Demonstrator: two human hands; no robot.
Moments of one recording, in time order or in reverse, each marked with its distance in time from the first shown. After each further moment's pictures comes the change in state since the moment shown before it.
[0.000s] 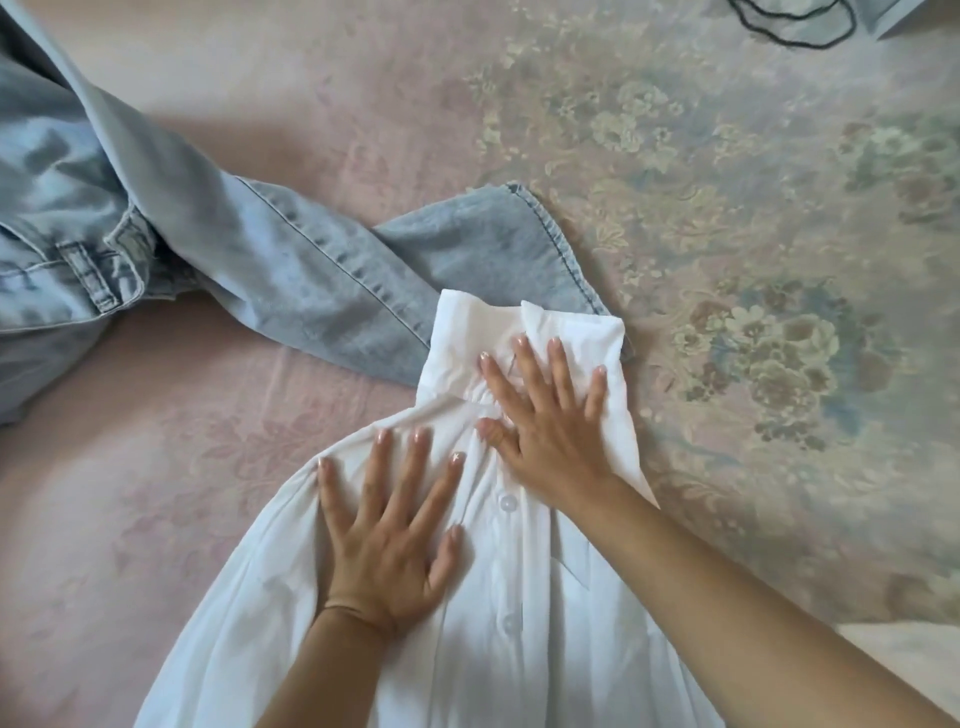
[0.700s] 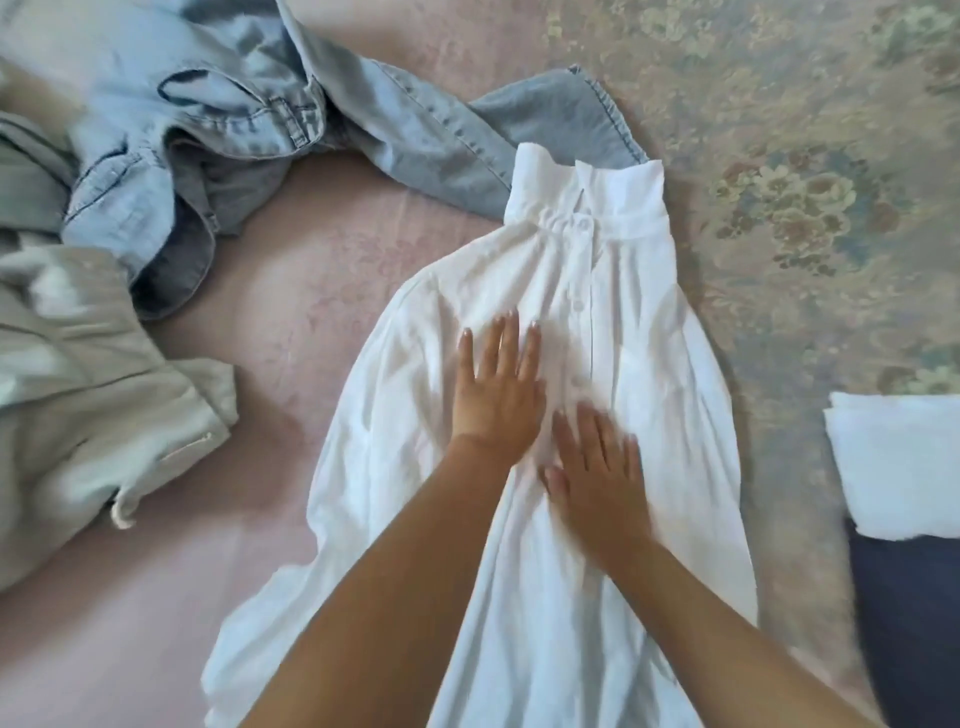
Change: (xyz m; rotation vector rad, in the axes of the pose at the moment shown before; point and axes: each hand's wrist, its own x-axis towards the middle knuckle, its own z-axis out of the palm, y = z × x) left_hand -0.075 0.038 -0.053 0.048 -0.283 -0.066; right_hand -0.240 -0.118 -0.034 0.010 -0.154 0.224
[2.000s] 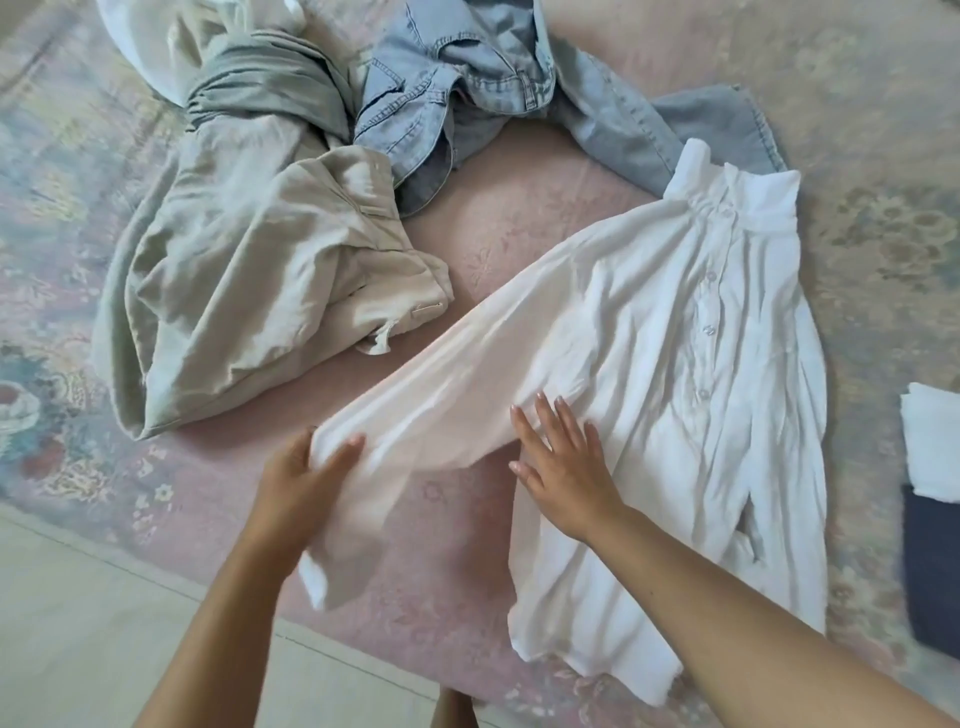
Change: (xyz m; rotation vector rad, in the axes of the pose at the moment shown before) left_hand -0.336 -0.223 -0.066 -1.265 0.150 -0.960; right_hand -0.088 -0.187 -0.064 0.130 -0.432 -0.313
